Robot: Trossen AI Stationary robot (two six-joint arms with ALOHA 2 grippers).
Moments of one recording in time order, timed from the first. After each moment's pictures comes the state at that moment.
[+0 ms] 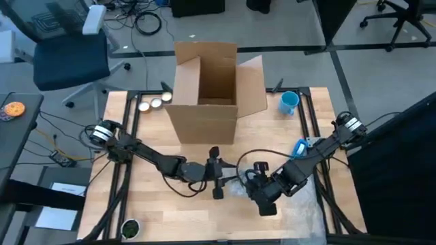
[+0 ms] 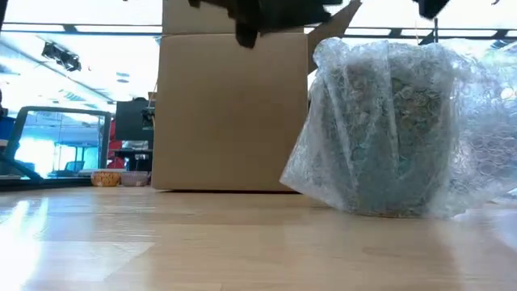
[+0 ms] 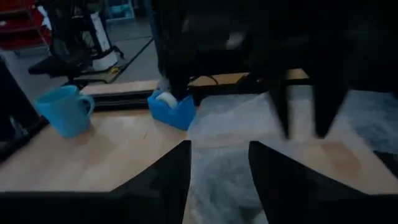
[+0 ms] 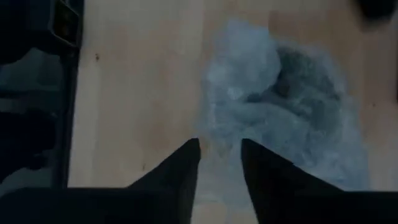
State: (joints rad) left arm -0.40 1.72 1.05 0.46 -0.47 0.01; right arm 0.61 1.65 1.40 -0.91 0.24 0.48
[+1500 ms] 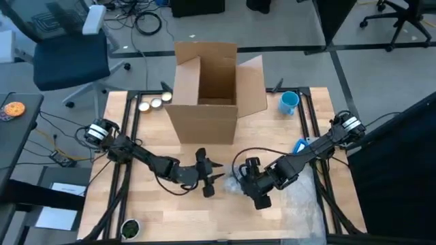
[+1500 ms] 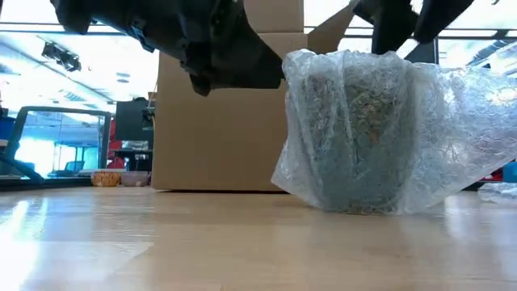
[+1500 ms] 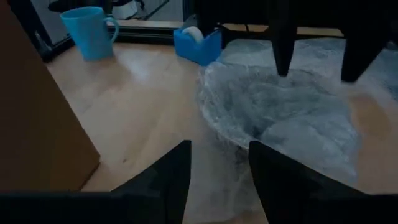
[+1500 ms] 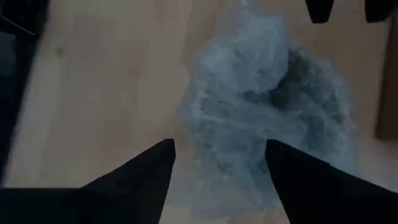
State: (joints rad) left arm -0.39 1.69 0.86 0.45 -0.57 -0.24; right arm 0.52 1.65 1.31 -0.78 0.29 0.25
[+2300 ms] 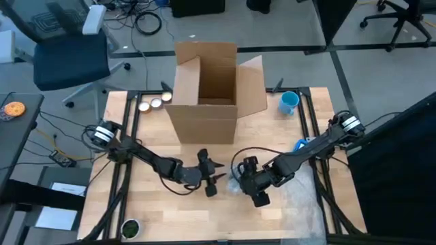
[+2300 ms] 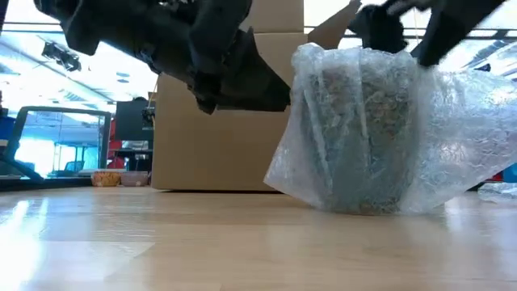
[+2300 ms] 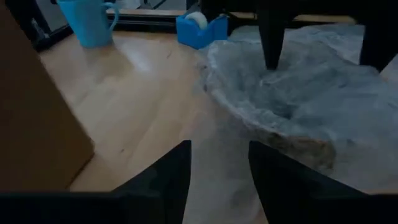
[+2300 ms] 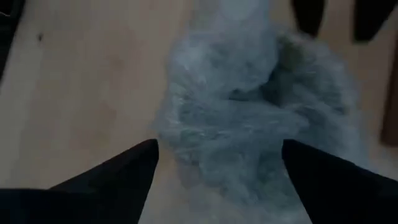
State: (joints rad) left arm -0.38 1.79 0.86 0.55 -0.56 -0.24; right arm 0.51 1.65 1.32 -0.78 0.24 0.23
